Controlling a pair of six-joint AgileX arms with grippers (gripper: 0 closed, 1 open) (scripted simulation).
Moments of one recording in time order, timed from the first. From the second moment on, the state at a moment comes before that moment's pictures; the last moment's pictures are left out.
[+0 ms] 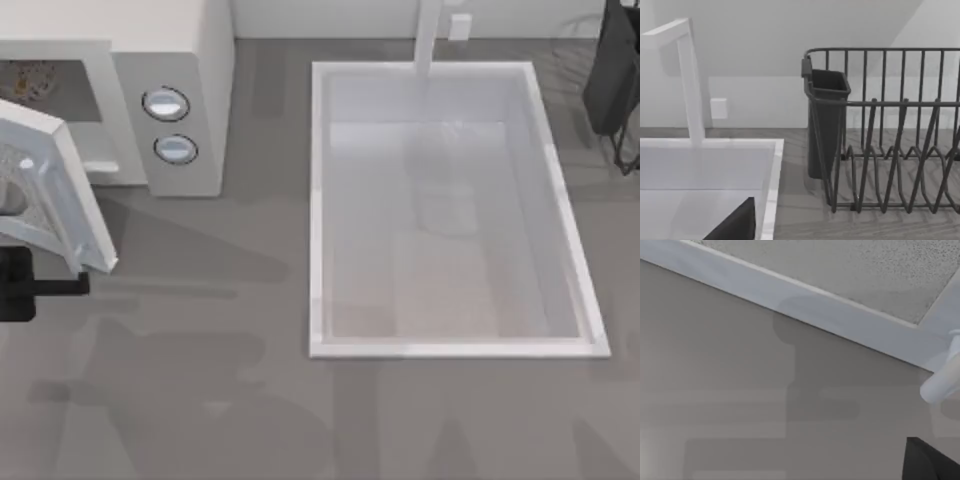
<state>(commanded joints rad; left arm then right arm) -0.01 1.27 0.47 0.00 0.02 0.01 0.00 0.00 0.00 0.00 0.00 0.00</state>
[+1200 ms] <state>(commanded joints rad) -0.02 1.85 0.96 0.10 0.02 0.01 0.00 0.00 0.00 0.00 0.00 0.00</state>
